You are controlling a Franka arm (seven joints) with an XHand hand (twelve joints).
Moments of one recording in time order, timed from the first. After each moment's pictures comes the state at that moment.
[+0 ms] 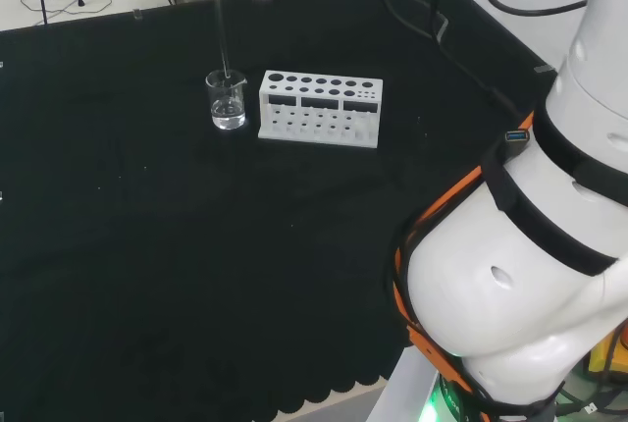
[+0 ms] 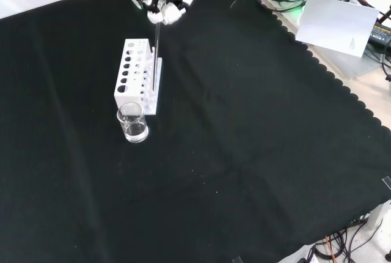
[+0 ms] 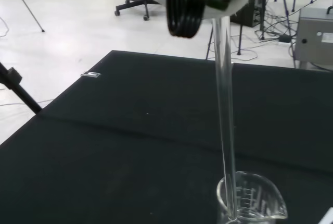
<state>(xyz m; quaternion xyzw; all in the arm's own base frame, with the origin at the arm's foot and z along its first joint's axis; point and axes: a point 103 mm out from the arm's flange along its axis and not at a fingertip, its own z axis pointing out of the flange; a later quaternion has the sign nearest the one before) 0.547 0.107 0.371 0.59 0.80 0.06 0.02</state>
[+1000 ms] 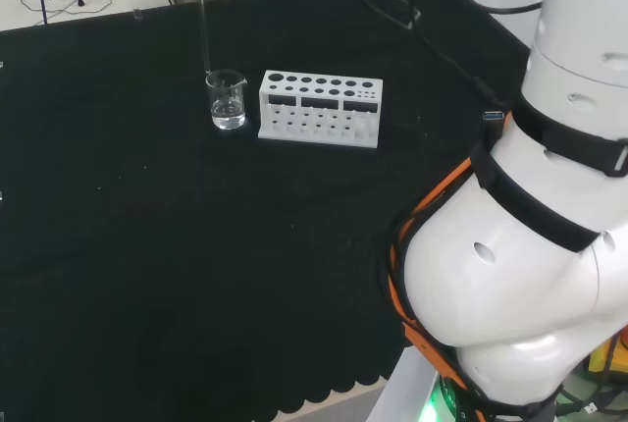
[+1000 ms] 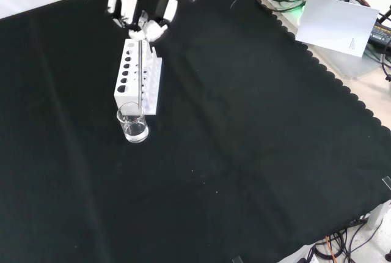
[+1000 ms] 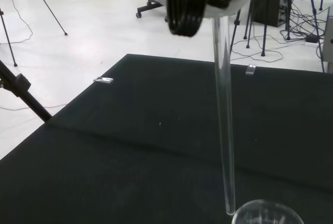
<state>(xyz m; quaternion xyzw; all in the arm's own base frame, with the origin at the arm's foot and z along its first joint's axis) 0.602 0.112 0.354 0.57 0.82 0.07 0.01</state>
